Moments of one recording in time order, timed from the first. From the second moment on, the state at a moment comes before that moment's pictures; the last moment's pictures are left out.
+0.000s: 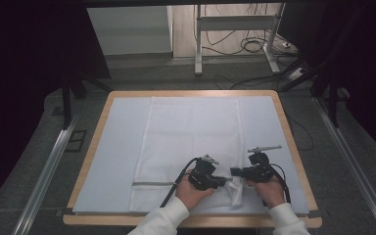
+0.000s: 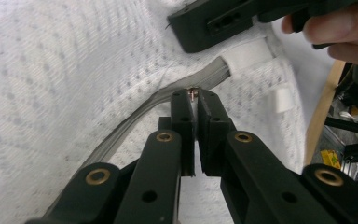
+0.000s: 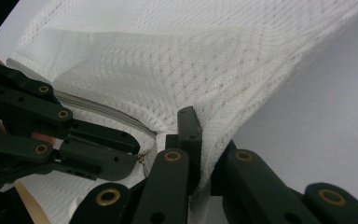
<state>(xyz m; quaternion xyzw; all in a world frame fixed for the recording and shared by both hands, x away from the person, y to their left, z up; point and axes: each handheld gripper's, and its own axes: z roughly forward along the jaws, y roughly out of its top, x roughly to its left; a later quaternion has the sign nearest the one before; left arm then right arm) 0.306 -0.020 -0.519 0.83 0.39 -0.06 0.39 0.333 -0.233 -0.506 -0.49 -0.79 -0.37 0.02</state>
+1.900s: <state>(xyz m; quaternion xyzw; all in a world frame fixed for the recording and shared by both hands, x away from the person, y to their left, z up) 0.304 0.028 -0.530 0.82 0.42 -0.06 0.38 0.332 -0.237 -0.506 -0.49 -0.79 -0.37 0.02</state>
